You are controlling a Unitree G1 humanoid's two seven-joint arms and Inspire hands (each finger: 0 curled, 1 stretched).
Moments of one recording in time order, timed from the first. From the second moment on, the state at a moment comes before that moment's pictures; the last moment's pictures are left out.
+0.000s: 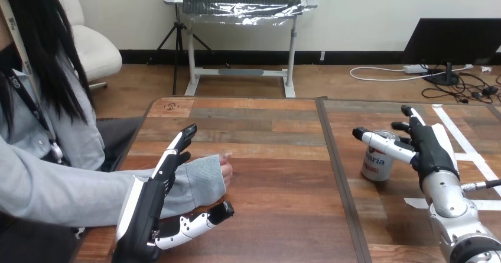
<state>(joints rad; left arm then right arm) -0.12 0.18 -0.01 1.02 0.21 -1.26 0.10 -0.68 -0.35 -0.11 1.34 -0.22 -0.34 -0.11</state>
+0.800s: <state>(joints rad) -0.12 0.18 -0.02 1.02 0.26 -1.26 0.14 -0.68 -0.34 -0.08 1.35 -0.24 -0.30 -0.13</state>
